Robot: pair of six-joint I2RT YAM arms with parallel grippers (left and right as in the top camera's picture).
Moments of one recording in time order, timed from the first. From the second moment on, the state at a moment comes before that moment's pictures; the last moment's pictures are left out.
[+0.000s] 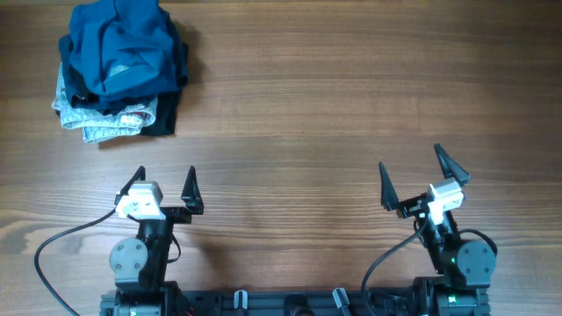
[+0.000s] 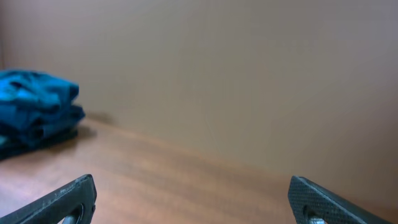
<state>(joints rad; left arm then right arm) 0.02 0.01 0.01 -0.07 0.09 -0.16 0.01 0.14 0.02 0.29 -0.29 -0.13</state>
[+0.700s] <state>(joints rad) 0.02 0.01 0.01 -0.07 0.09 -0.16 0.01 0.14 0.01 0.00 -0.13 0.08</state>
